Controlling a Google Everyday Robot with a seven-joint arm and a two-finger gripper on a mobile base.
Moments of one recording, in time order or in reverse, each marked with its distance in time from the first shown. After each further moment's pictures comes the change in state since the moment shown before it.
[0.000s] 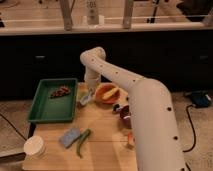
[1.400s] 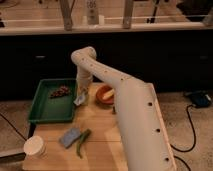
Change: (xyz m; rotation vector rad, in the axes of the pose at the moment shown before) arm -0.004 -0.044 0.012 -0.007 -0.038 -0.152
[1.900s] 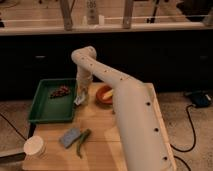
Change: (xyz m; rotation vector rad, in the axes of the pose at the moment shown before) arm 0.004 0.000 -0.001 0.008 -0.009 0.002
